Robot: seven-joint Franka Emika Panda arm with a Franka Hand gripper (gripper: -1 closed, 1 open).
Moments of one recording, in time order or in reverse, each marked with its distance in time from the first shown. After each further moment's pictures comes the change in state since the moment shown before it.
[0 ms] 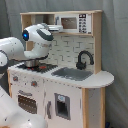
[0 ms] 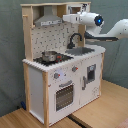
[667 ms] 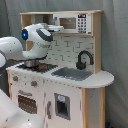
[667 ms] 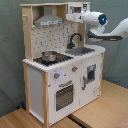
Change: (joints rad) arm 0.117 0.022 -0.087 -0.077 0.000 -0.013 -0.002
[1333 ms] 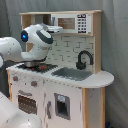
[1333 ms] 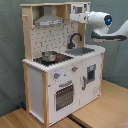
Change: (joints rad) arm 0.114 0.001 -0.092 -0.097 -0.001 0.089 -0.026
